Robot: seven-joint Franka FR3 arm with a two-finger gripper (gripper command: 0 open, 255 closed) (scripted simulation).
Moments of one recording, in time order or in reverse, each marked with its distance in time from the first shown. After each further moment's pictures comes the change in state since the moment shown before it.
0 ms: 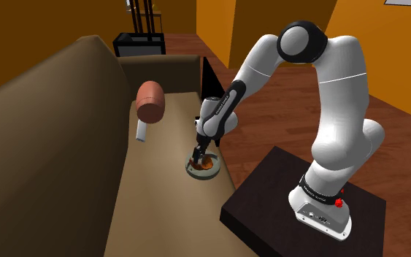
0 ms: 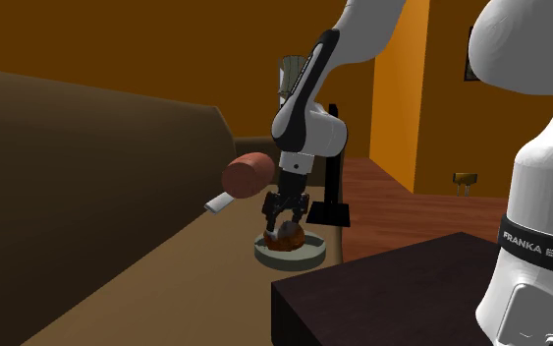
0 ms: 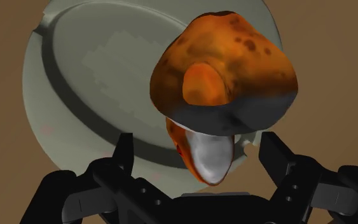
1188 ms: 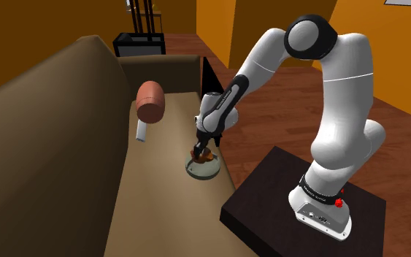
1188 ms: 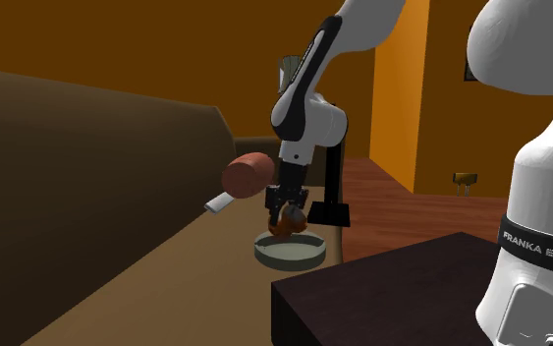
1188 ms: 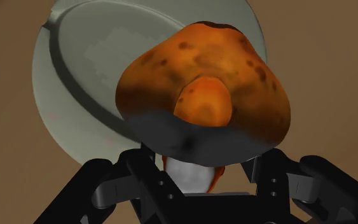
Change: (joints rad) arm -0.030 -0.065 0.037 -0.020 0.024 -0.046 -0.007
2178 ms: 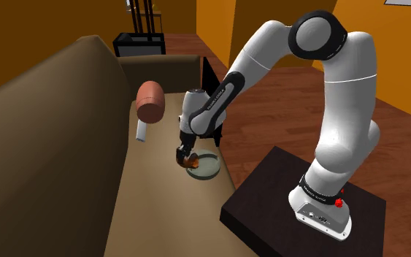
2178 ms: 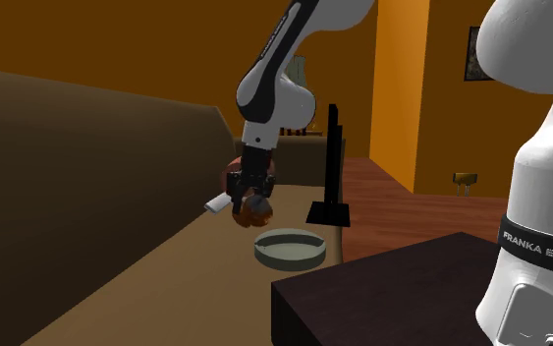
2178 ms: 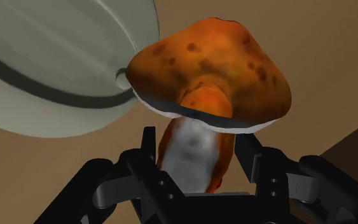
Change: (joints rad) arm 0.164 -0.057 0.030 0.070 -0.005 -0.088 0.204
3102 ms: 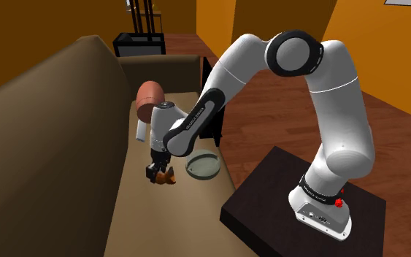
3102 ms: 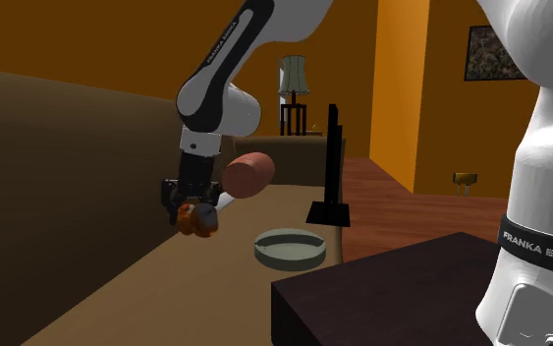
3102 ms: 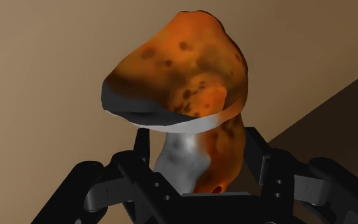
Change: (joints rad) arm 0.322 0.168 -0.087 0.260 -0.101 -0.050 0.292
